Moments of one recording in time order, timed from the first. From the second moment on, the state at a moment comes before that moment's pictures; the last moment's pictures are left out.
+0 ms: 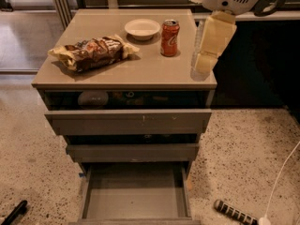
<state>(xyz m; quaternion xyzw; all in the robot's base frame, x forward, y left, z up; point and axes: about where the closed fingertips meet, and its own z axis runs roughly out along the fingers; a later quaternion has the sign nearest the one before) 0.499 -0.093 1.032 -0.67 0.70 -0.02 0.22</state>
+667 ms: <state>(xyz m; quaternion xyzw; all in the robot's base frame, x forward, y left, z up) 0.550 -0.071 1.037 -0.68 0.70 -0.03 0.24</state>
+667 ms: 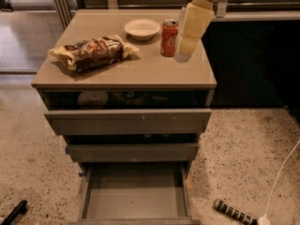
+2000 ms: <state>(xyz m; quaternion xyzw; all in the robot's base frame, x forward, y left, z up) 0.592 -0.019 1.008 -0.69 0.65 0.14 0.27</state>
